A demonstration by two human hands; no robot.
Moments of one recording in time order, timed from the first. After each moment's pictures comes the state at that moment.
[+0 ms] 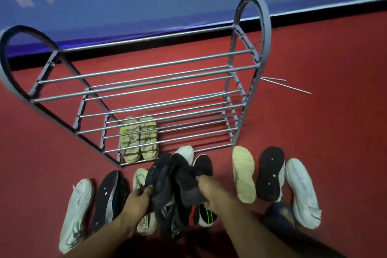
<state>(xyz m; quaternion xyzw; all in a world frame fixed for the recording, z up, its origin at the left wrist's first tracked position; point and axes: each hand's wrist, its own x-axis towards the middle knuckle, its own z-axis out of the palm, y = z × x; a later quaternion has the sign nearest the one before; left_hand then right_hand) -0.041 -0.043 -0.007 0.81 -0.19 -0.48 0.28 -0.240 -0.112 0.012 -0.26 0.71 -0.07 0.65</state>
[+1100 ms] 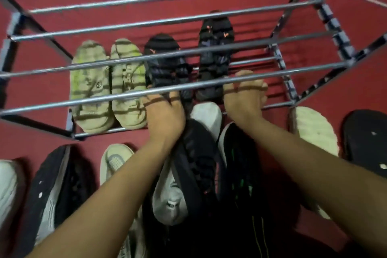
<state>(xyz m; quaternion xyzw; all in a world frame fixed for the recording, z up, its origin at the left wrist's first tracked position) -0.034 -0.255 -0.211 0.83 -0.43 -0.21 0.28 -0.196 -0.311 -0.230 -0.60 0.75 -0.14 0.23</state>
